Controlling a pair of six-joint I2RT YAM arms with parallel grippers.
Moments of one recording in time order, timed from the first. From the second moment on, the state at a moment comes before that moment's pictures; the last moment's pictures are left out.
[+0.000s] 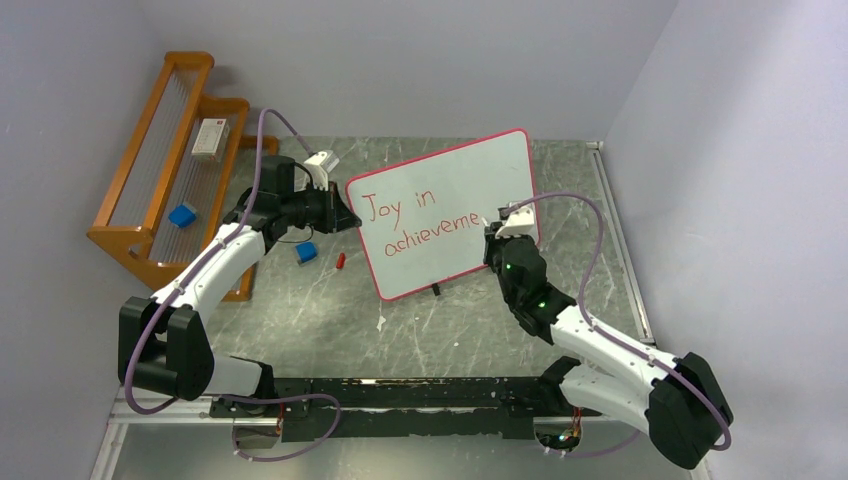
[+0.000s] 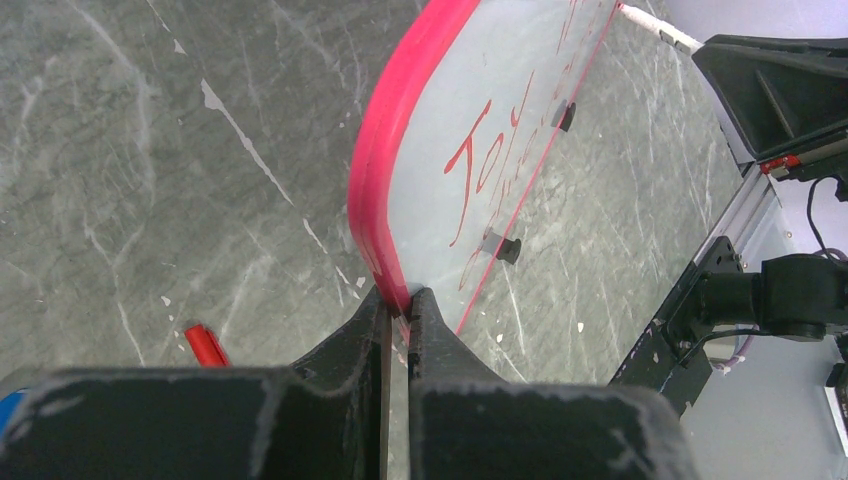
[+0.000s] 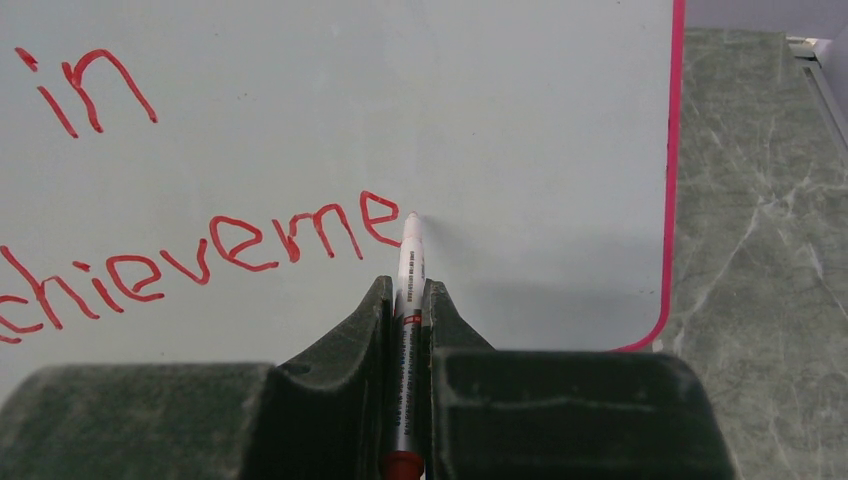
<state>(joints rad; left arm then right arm) -0.24 1.37 1.01 -0.26 0.63 -0.19 0.66 0.98 0.46 0.34 0.54 0.09</state>
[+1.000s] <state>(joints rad) -0.24 1.37 1.01 -0.26 0.63 -0.19 0.62 1.06 0.49 0.40 0.48 0.09</state>
